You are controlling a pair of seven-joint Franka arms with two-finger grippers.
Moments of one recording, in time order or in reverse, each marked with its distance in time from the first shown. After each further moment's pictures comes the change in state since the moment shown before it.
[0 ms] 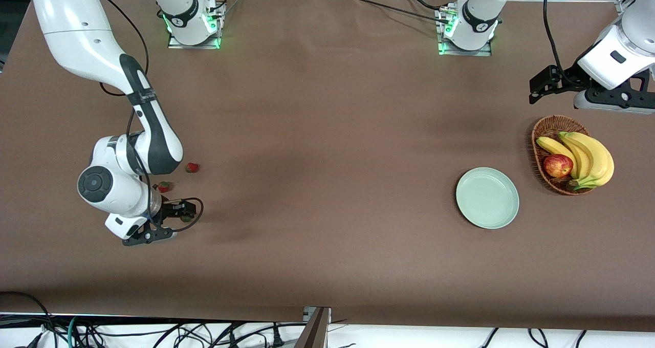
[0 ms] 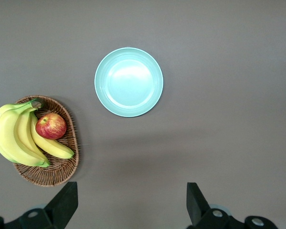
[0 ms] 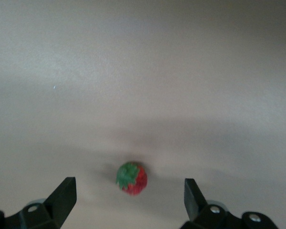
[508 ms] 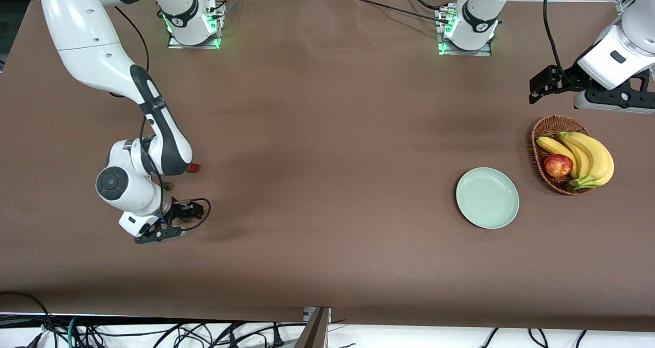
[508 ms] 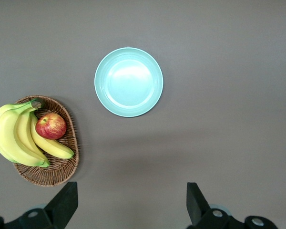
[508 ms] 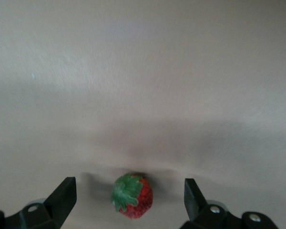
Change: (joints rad) left arm 0.000 0.000 0.000 0.000 0.000 -0.001 0.000; right arm 0.000 0.037 0.000 -0.081 0.000 0.128 0.000
